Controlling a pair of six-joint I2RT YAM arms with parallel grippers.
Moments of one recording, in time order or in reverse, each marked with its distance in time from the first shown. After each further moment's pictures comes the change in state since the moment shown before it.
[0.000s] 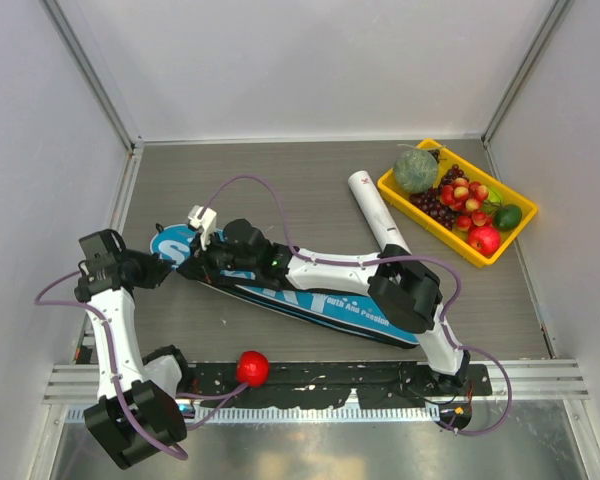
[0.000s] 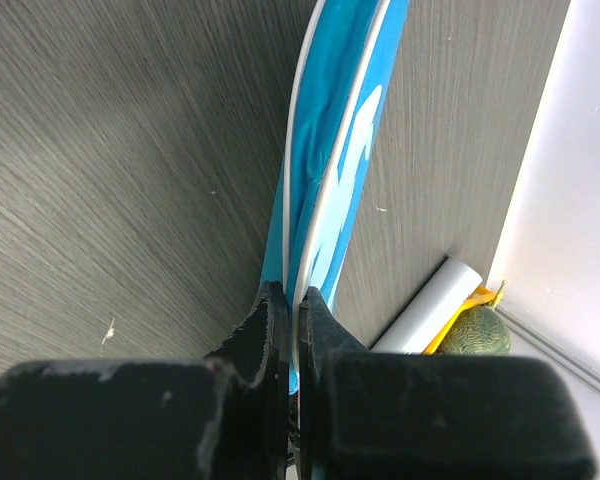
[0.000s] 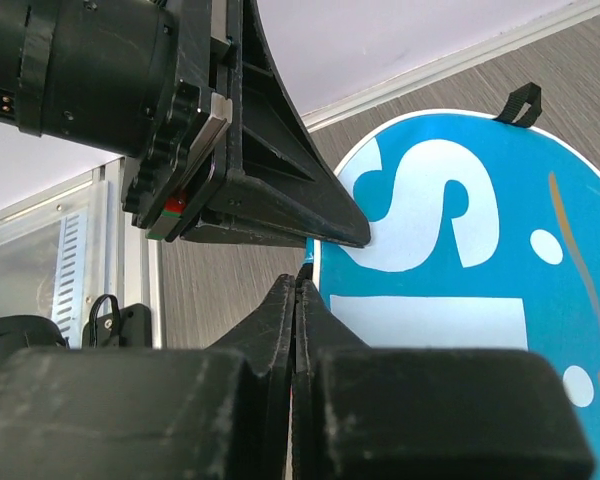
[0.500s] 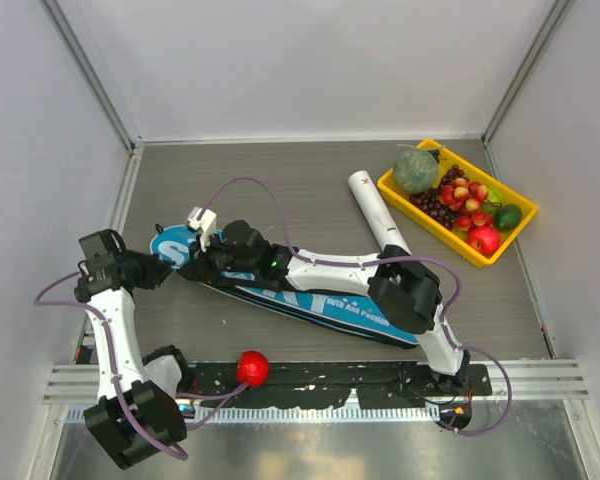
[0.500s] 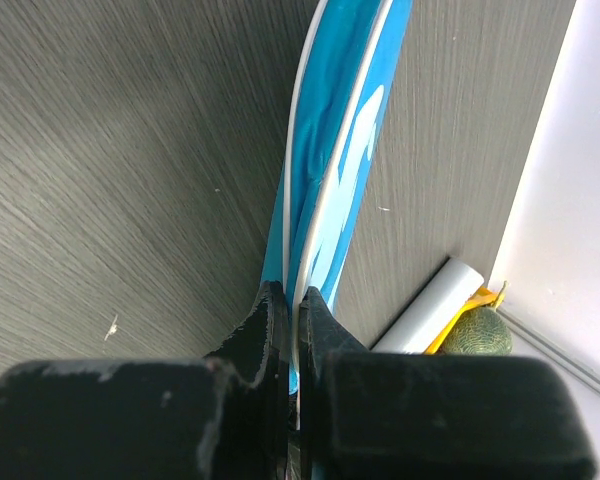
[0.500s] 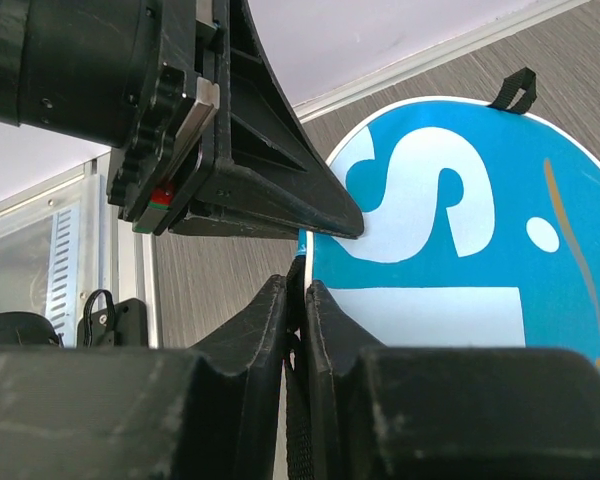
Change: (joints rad) left arm 0.000 0.000 0.004 -0.013 -0.004 0.000; right arm 0.006 0.000 0.000 -0.020 0.016 -0.002
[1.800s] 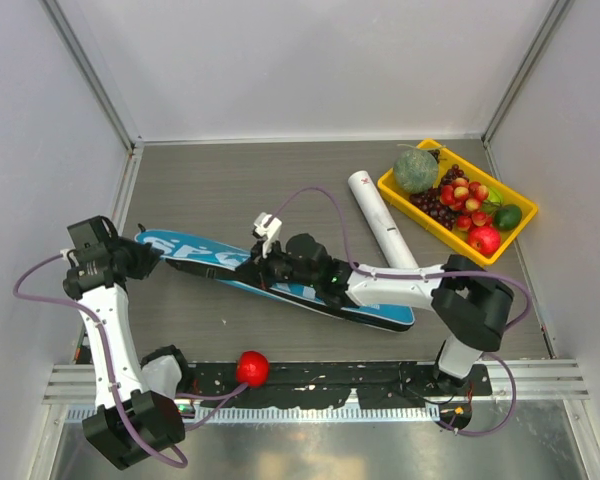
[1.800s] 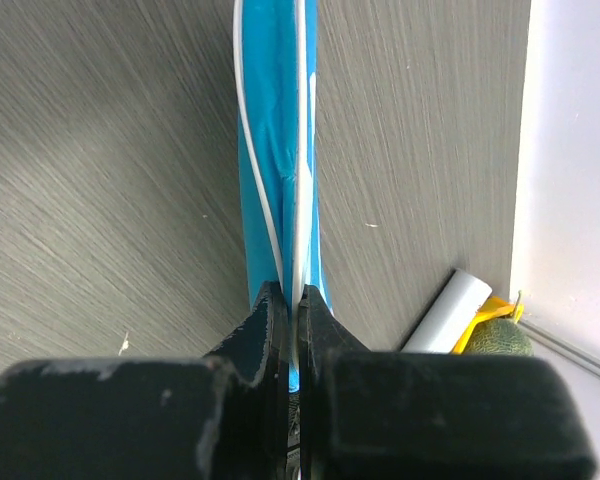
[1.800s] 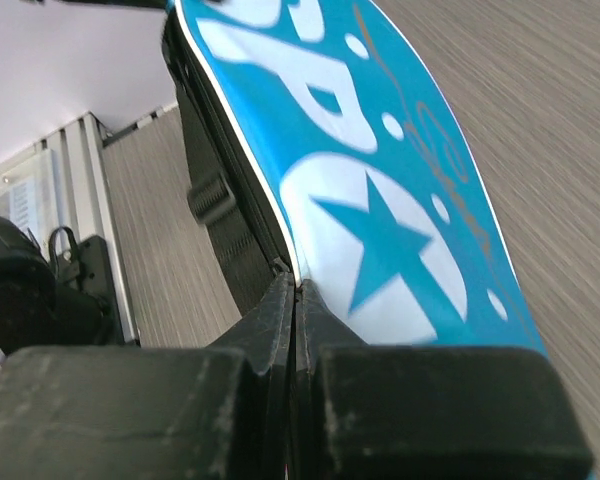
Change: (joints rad) left arm -0.011 0.000 0.166 -0.080 -0.095 0.080; right arm -0.078 -0.370 -0.542 0.178 0.108 0.018
